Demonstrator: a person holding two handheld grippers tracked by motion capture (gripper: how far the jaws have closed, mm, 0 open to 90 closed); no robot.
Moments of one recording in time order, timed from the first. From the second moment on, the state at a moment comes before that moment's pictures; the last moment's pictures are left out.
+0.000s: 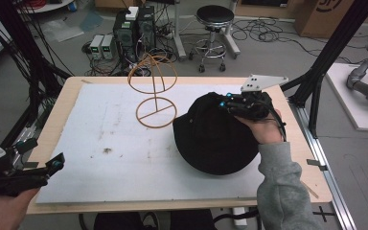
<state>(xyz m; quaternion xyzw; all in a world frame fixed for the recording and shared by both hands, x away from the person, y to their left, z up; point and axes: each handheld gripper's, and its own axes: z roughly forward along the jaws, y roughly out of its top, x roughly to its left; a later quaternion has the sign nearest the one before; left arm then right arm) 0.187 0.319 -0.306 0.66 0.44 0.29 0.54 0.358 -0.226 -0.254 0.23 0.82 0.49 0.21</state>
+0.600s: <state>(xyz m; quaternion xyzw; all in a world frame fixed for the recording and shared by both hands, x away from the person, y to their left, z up) 0.187 0.323 -0.309 0.66 0.44 0.29 0.53 0.362 -0.217 -0.176 0.22 0.81 0.50 0.23</state>
